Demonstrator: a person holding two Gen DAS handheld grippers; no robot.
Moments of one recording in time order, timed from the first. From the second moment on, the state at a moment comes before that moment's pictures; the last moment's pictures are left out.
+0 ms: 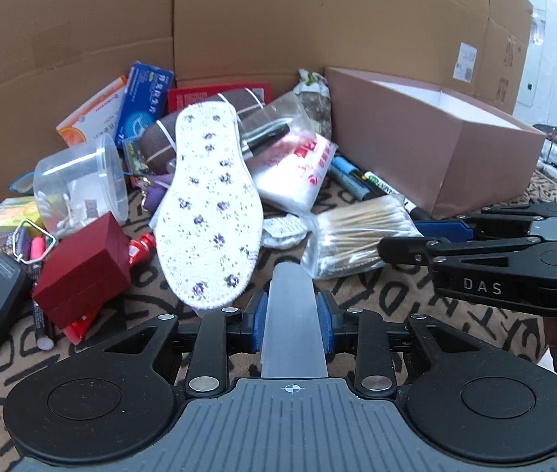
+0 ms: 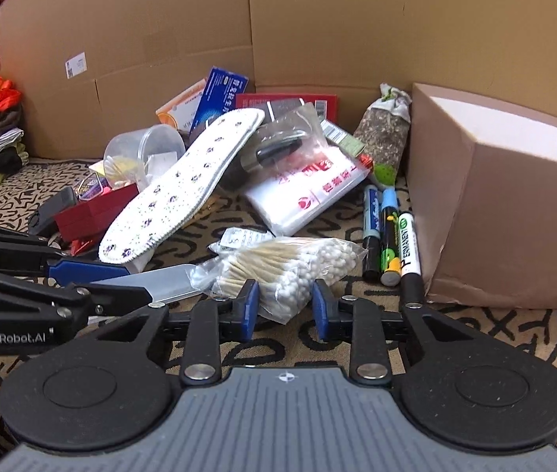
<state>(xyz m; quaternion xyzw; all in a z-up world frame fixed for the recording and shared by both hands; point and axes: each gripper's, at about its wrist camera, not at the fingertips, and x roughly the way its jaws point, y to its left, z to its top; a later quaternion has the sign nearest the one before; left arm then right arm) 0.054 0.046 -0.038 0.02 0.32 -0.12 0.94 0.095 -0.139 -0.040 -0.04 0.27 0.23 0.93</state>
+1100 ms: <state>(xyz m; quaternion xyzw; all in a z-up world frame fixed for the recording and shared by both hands) 0.057 0.030 -0.060 0.07 0.35 -0.17 0.92 0.108 -0.143 -0.059 -0.03 0.31 0.21 0.93</state>
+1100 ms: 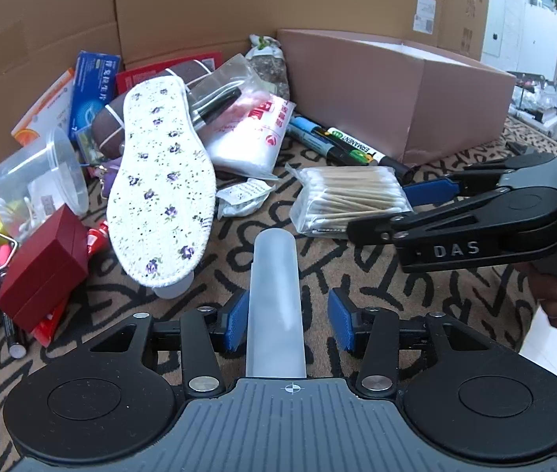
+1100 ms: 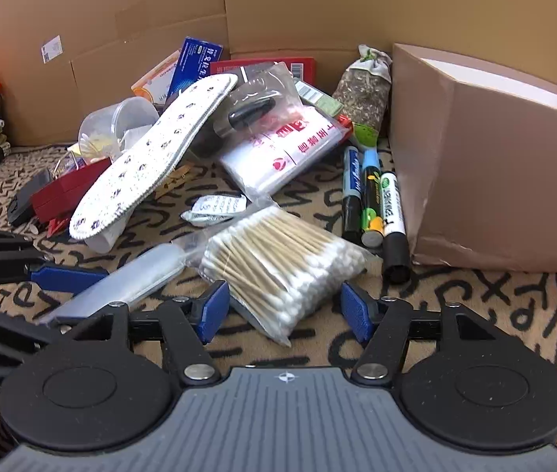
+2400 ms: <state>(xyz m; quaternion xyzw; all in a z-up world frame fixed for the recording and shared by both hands) 0.092 0.029 0.024 -0.03 0.26 -0.19 0.95 0.100 -0.169 0.022 -0.02 0.18 0.23 0.96</state>
